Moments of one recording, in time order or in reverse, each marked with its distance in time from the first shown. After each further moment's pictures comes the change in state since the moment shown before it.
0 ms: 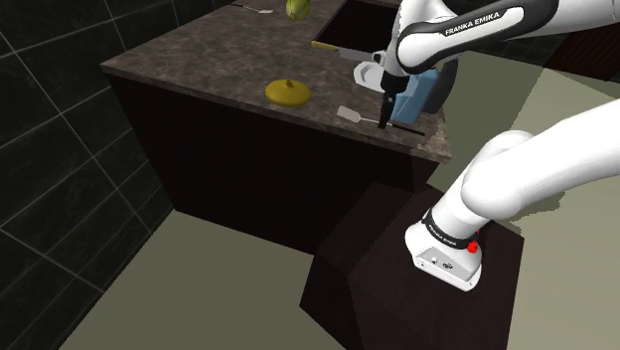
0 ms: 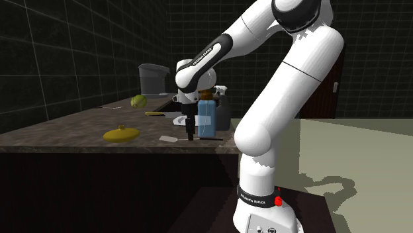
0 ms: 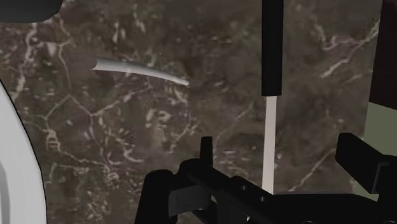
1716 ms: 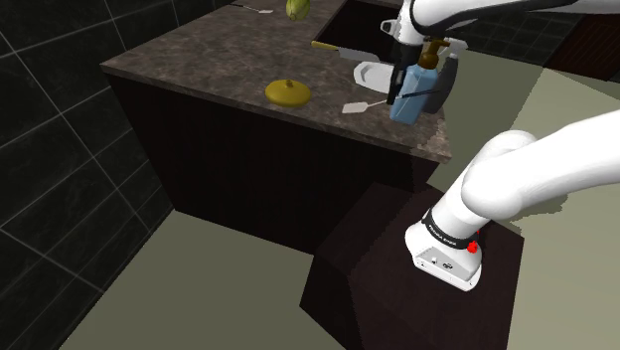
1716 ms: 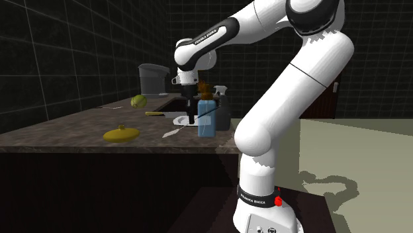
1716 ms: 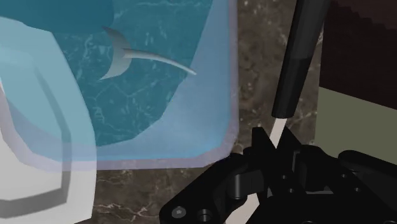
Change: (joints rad) arm 0.004 -0.095 0.040 0.142 0.026 -0.236 -0.009
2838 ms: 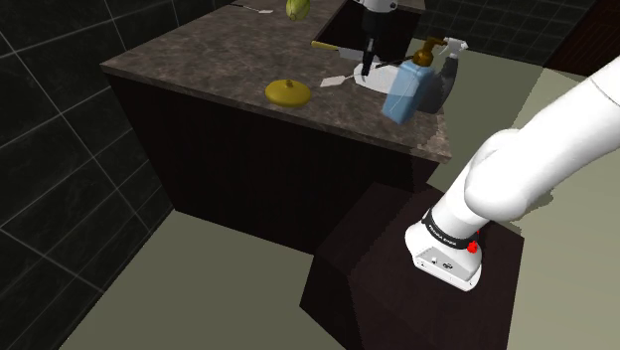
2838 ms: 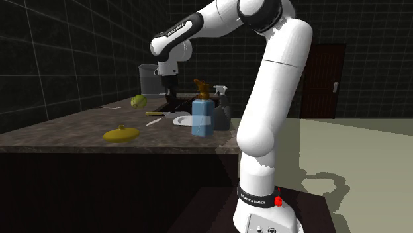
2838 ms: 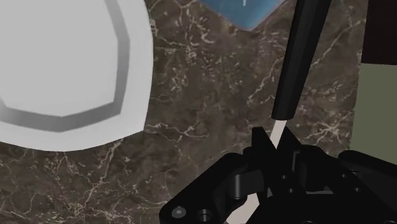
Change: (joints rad) arm 0.071 0.364 -0.026 0.402 0.107 -0.042 -0.046
